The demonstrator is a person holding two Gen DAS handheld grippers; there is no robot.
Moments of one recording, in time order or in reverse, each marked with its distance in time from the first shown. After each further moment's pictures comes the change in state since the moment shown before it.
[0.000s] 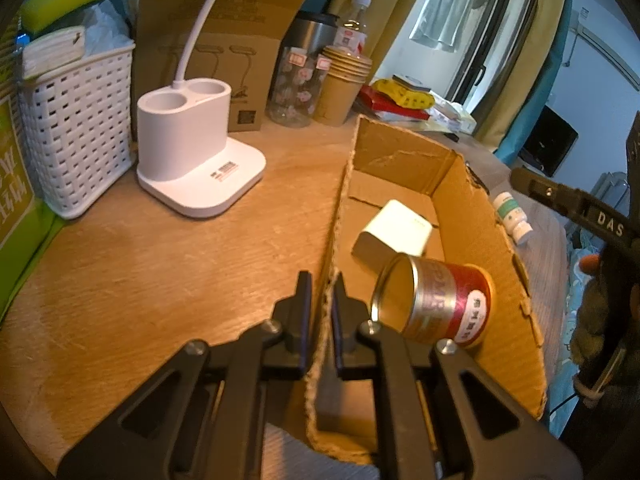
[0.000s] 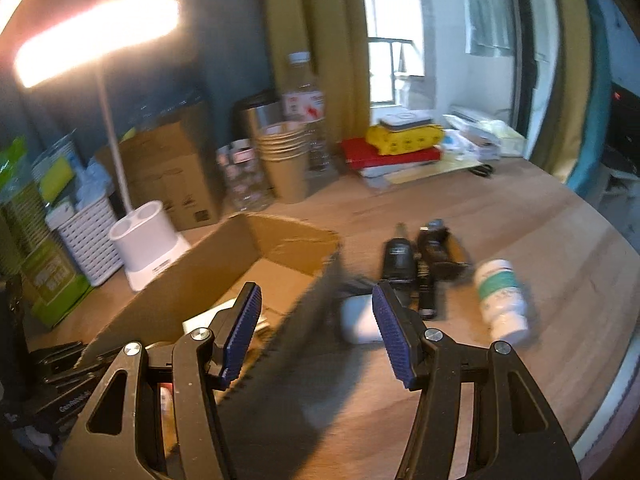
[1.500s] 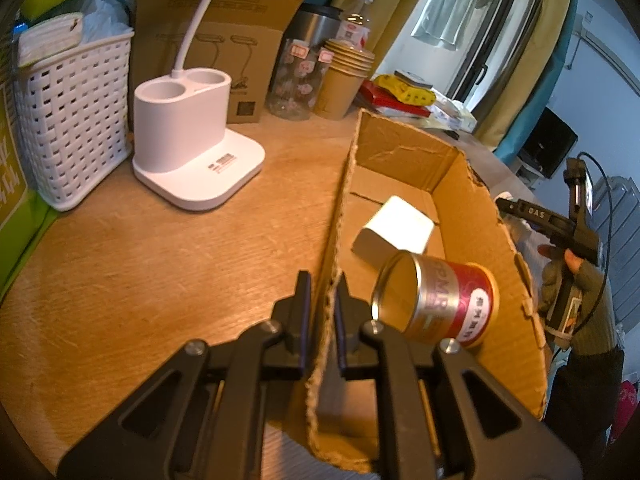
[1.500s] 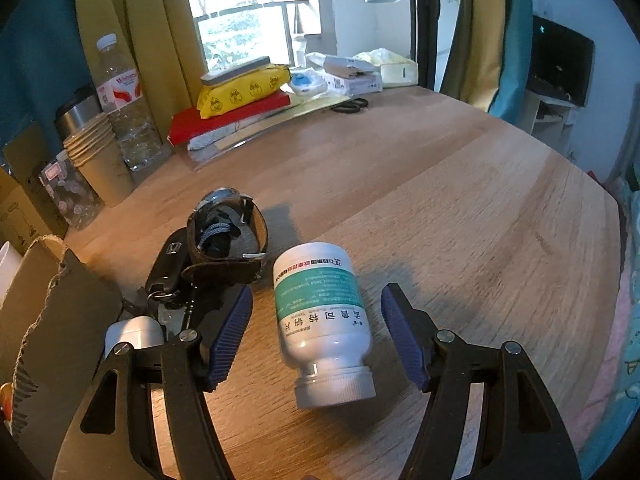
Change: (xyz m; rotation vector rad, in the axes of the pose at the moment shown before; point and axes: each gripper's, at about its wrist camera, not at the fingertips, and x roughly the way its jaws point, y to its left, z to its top) left arm 0.008 0.004 0.002 -0.020 0.022 -0.017; right arm 0.077 -0.147 -0.012 0.203 0.130 -0.250
